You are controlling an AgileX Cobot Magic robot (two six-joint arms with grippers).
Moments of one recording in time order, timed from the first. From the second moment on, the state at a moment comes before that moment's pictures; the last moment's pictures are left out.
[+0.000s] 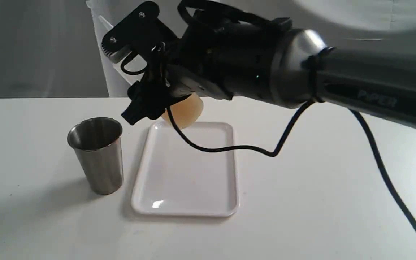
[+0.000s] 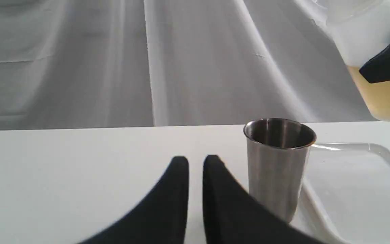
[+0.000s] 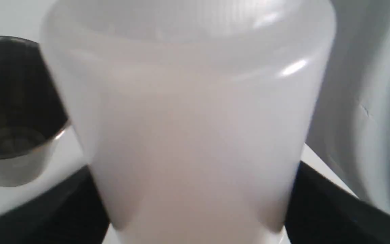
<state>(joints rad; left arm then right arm) 0.00 0.00 0.00 -0.04 0.13 0.04 0.63 2.06 -1.77 -0.67 0.57 0.29</state>
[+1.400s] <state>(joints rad) 0.00 0.00 0.00 -0.04 0.13 0.04 0.69 2.19 -1.80 -1.07 0.70 0.29</state>
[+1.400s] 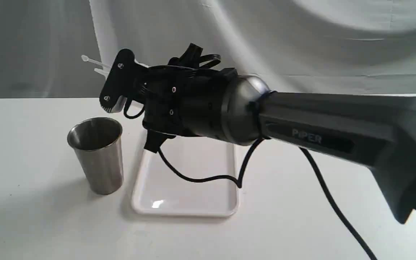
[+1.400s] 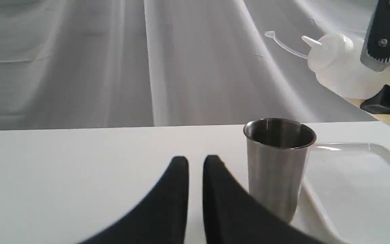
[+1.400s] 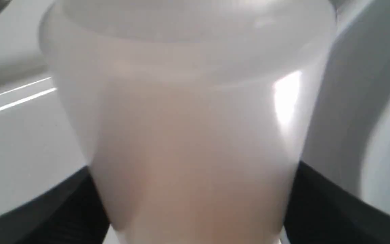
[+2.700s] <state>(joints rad) 0.00 0.00 0.00 -0.04 0.13 0.04 0.70 2.26 -1.80 -1.21 0.72 0.11</state>
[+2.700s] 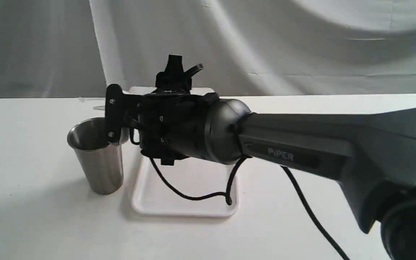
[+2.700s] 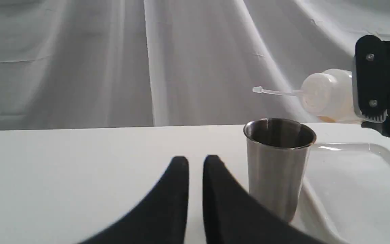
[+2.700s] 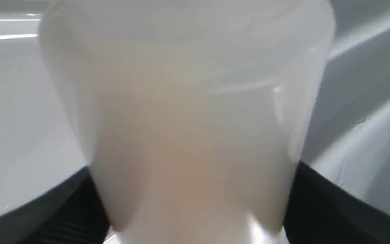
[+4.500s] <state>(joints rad) 0.00 0.00 0.00 -0.04 0.13 0.04 0.73 2.26 -1.80 -1.62 0.86 0.02</state>
